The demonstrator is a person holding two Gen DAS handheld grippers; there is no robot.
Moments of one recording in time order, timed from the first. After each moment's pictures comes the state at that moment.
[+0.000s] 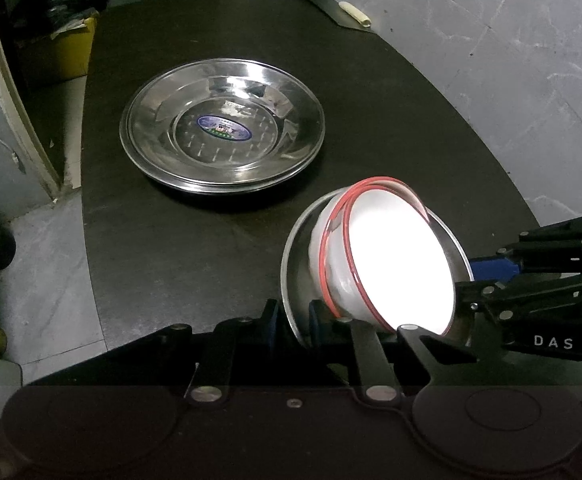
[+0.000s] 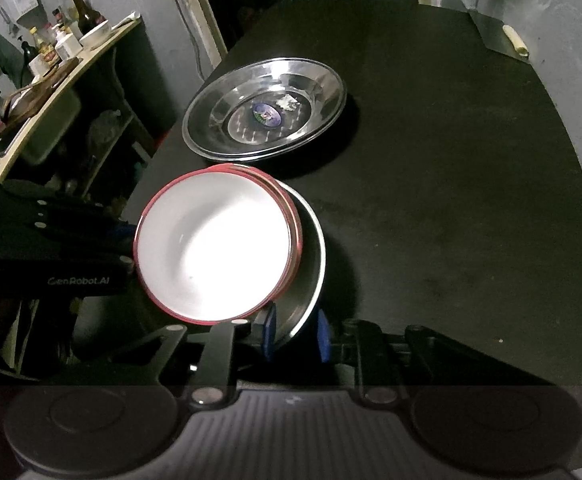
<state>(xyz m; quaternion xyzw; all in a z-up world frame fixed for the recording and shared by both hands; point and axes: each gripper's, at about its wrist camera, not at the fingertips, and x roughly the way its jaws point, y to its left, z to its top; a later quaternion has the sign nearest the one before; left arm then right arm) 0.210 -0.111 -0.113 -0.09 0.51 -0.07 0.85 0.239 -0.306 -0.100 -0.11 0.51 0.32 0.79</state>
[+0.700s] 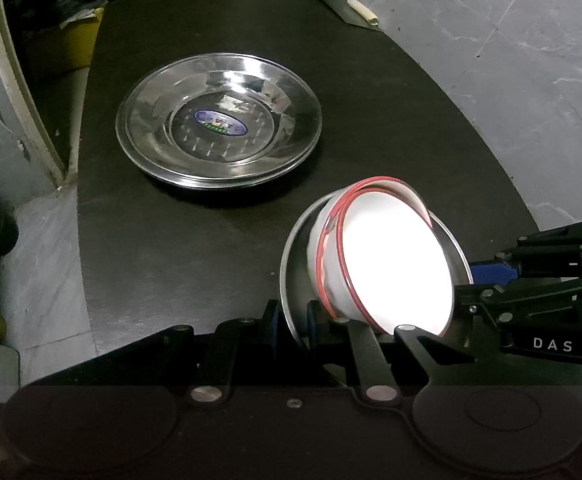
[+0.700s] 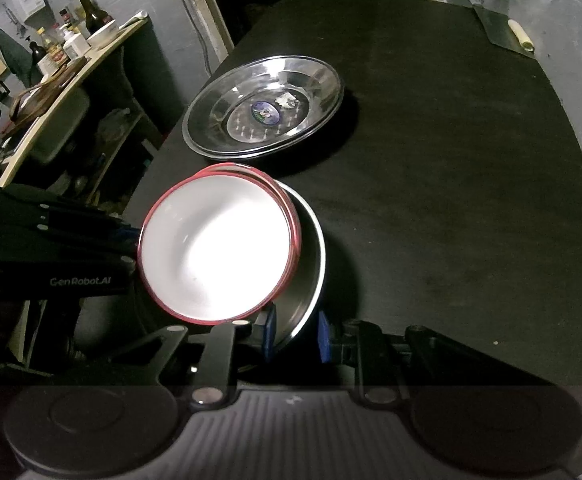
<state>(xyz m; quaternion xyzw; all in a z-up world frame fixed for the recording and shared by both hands) 0.213 -0.121 -0.113 -0.10 0.52 -0.06 0.85 0.248 -0.317 -0.101 -0.10 0.52 0.34 0.78</state>
